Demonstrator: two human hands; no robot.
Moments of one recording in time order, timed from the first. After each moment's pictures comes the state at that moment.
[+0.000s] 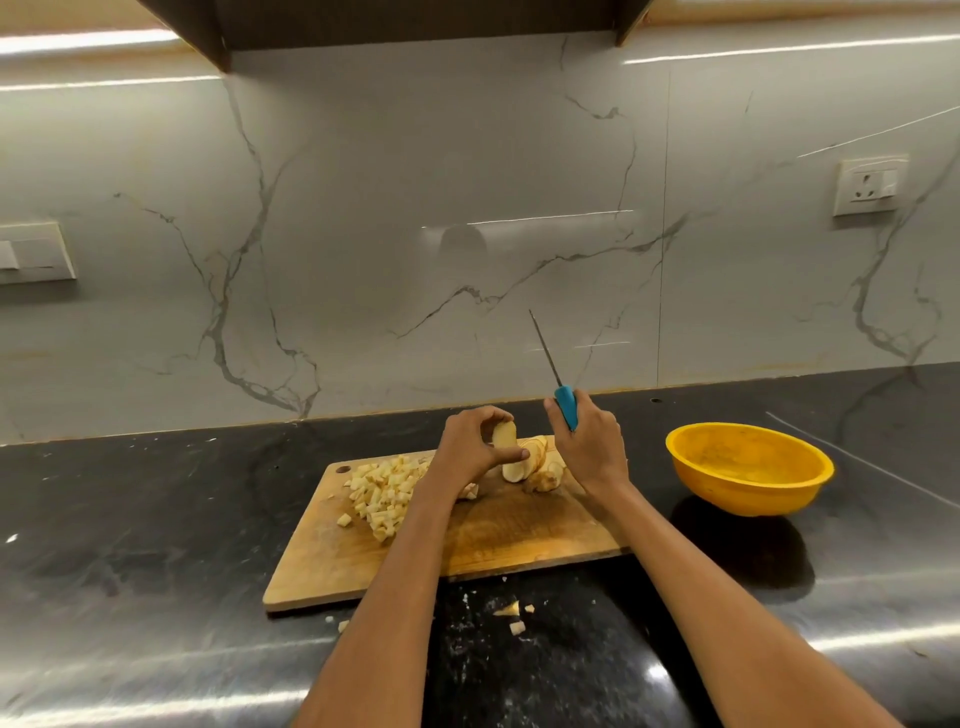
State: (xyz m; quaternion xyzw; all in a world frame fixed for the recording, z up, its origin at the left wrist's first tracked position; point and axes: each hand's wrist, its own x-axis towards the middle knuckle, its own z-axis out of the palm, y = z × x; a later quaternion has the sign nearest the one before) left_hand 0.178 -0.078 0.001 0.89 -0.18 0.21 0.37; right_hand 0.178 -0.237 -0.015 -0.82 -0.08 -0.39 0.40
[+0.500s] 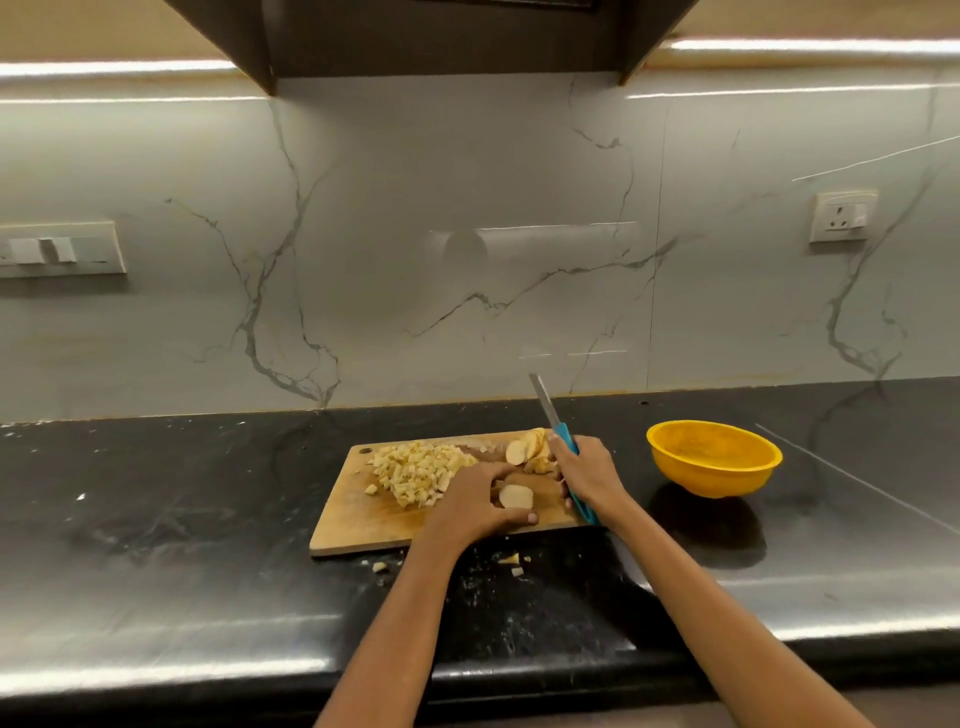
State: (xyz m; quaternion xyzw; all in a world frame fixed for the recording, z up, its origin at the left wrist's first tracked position) left_hand 0.079 -0.068 -0.027 0.92 -0.19 0.13 0.31; right_hand 0.094 -0.230 -0.011 -0.81 -0.03 -0.13 0.56
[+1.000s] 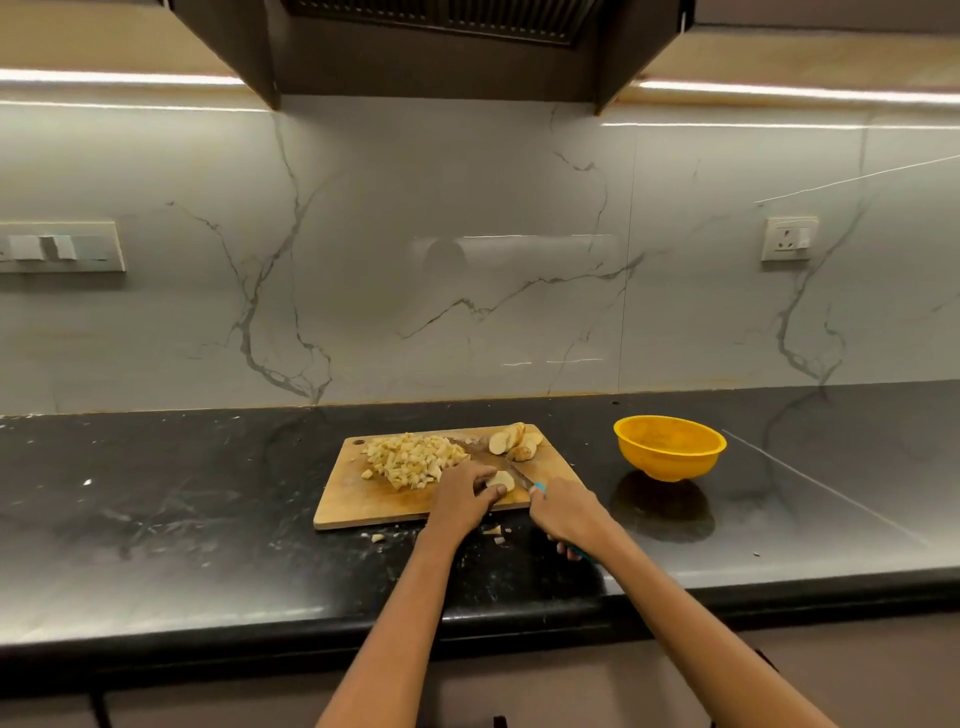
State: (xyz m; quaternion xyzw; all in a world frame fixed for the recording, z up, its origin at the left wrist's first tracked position) left_hand 0.056 -0.076 -0.041 0.92 -0.13 0.19 0.32; right_hand -0.004 -0.218 -0.003 -0.95 0.04 0.01 0.31
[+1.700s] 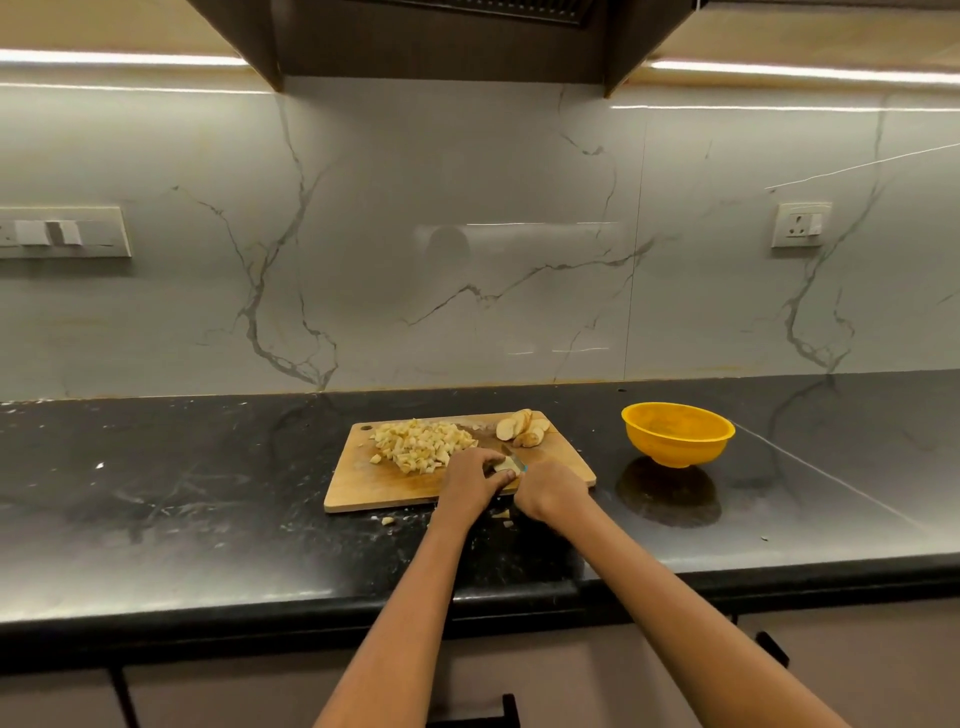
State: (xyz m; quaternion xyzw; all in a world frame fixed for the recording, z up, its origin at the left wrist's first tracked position) left_hand 0.061 -0.077 -0.041 0.91 -0.13 0.20 0.35; right_hand 0.010 -0.190 -0.003 -0.99 0.00 -0.01 0.11
